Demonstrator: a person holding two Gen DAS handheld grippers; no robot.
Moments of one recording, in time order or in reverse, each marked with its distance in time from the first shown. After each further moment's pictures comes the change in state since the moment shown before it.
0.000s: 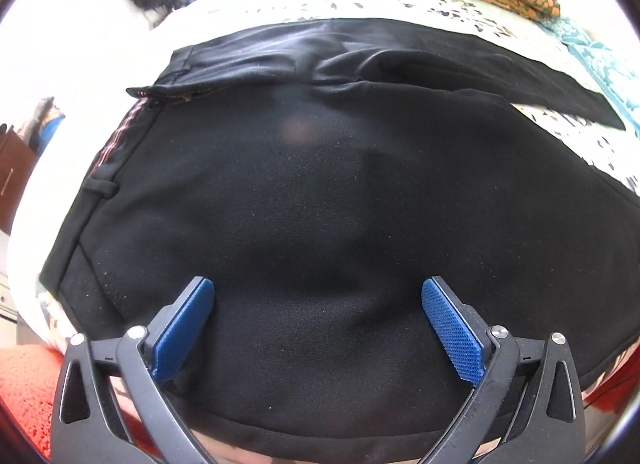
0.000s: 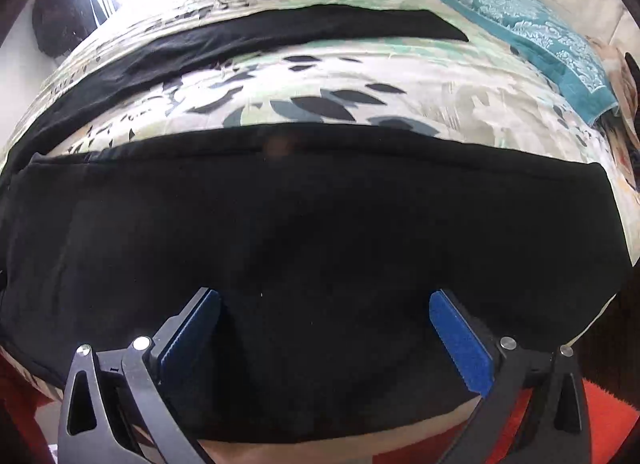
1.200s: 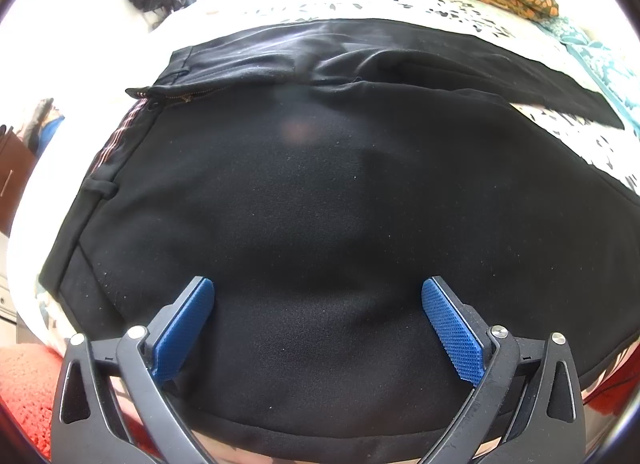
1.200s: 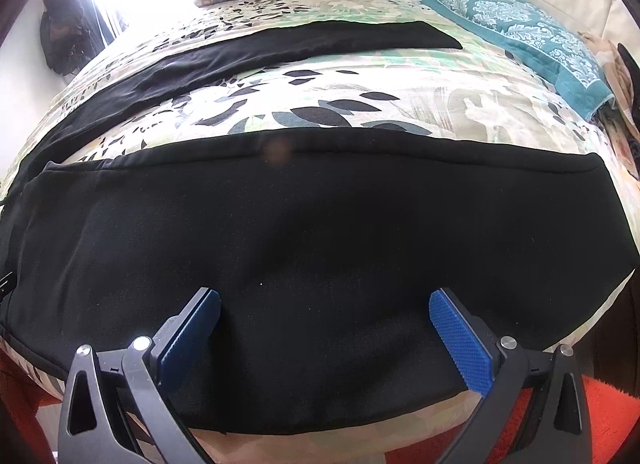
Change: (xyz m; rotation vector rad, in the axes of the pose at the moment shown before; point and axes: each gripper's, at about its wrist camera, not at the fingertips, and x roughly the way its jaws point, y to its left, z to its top) left arm -0.002 0.004 0.007 0.000 0.012 0.000; right arm -0.010 -0.012 -0.012 -0.014 -0.076 0.055
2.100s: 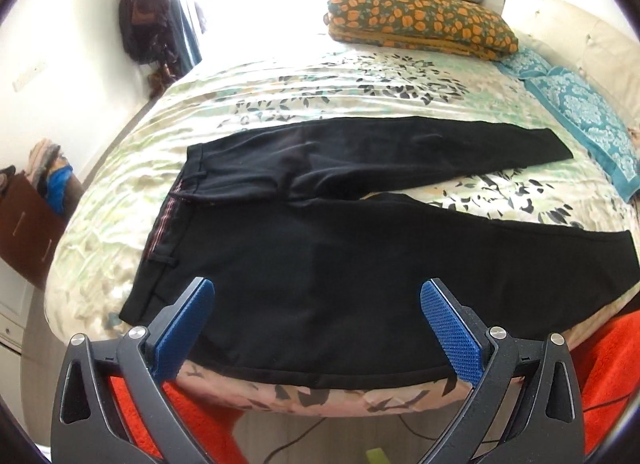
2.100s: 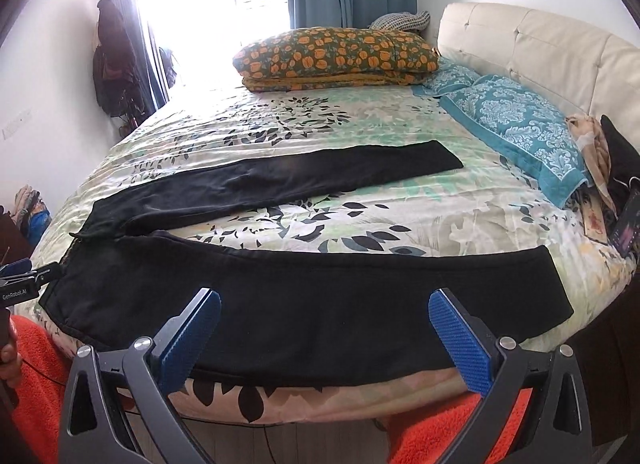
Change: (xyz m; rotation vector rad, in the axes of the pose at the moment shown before) left arm -0.148 -0.014 0.026 0.062 -0.173 -0.044; right arm -0.168 0.028 0.005 -0.059 -0.278 0.104
